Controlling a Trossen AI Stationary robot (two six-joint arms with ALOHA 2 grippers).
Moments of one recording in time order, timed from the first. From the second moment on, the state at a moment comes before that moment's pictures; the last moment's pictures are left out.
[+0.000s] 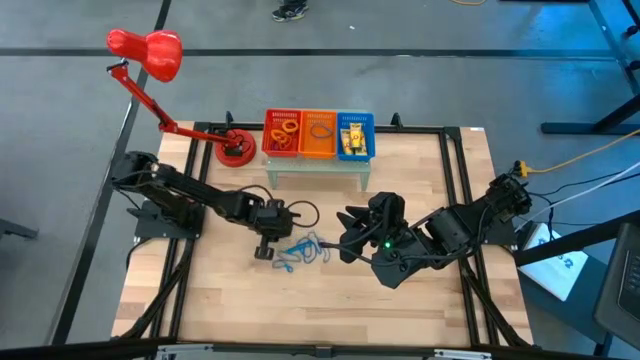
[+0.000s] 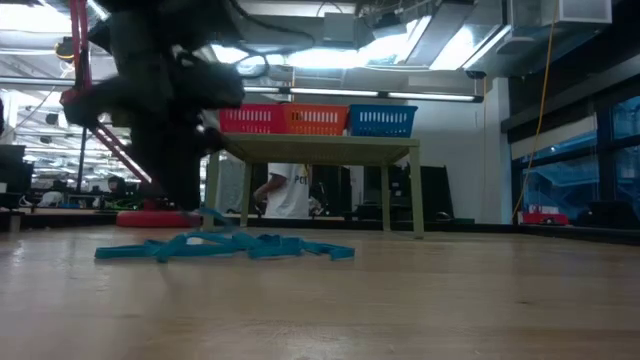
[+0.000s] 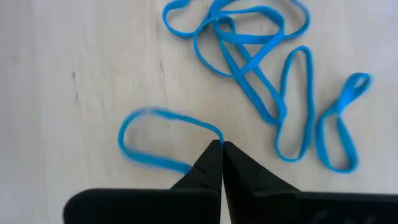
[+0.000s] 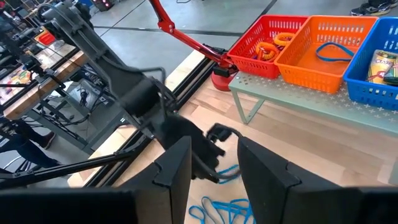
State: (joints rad) left arm -0.20 1.50 0.81 -0.39 -0.01 -0.01; right arm 0.57 1.78 2.05 -1.14 0.98 1.26
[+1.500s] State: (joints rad) left arm 0.43 1.42 1.15 0.04 0.03 -0.01; right arm 0.53 1.78 2.05 -1.14 1.03 1.19
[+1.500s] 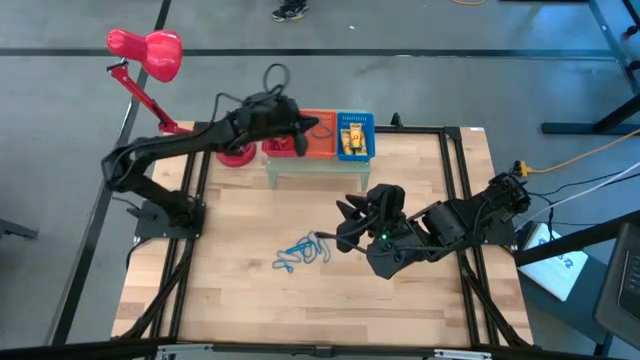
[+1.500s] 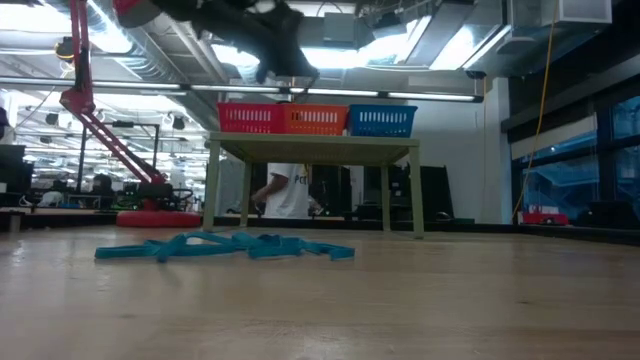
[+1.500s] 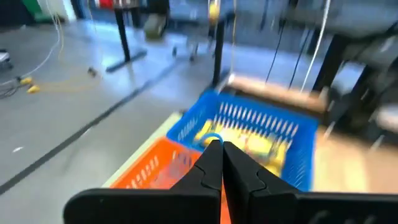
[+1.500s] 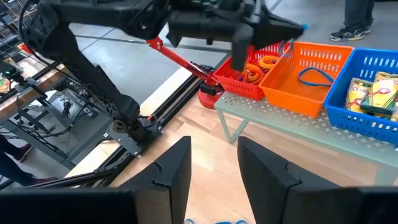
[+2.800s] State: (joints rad) left arm 0.44 1.62 1.40 -0.32 0.04 0.27; right arm 0.53 1.78 2.05 -1.14 1.03 1.17
